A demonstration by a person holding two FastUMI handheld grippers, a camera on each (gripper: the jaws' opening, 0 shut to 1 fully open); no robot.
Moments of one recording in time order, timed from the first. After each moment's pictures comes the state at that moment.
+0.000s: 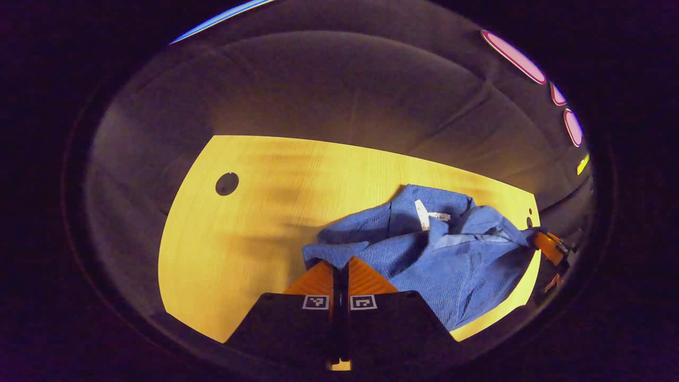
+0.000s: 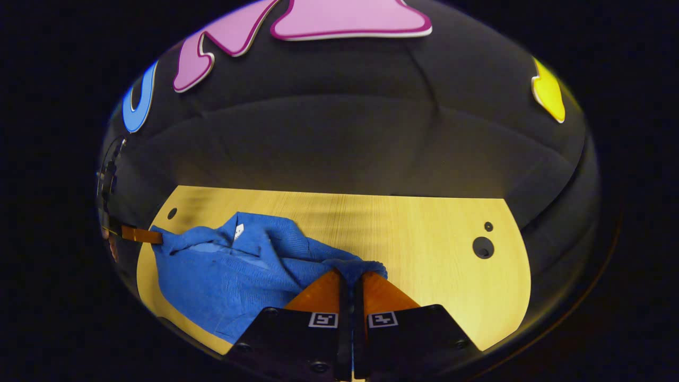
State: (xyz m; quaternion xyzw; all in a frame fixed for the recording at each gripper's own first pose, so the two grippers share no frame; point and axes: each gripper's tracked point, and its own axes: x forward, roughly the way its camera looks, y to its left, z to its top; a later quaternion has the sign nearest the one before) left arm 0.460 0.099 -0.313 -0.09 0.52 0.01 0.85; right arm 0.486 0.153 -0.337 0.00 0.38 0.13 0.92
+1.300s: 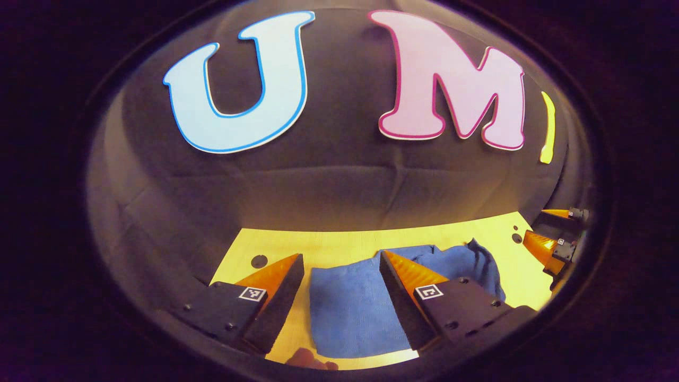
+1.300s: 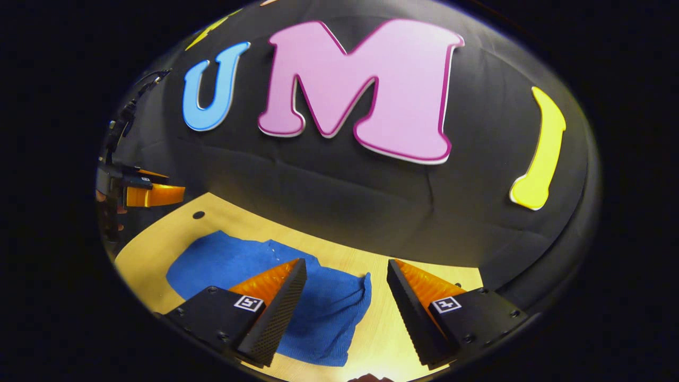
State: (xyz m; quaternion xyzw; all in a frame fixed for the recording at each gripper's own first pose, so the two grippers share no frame) left arm 0.397 0.061 -0.154 0.02 0.29 0.03 0.96; right arm 0.413 0.159 -0.172 -0.07 0.18 0.19 0.96
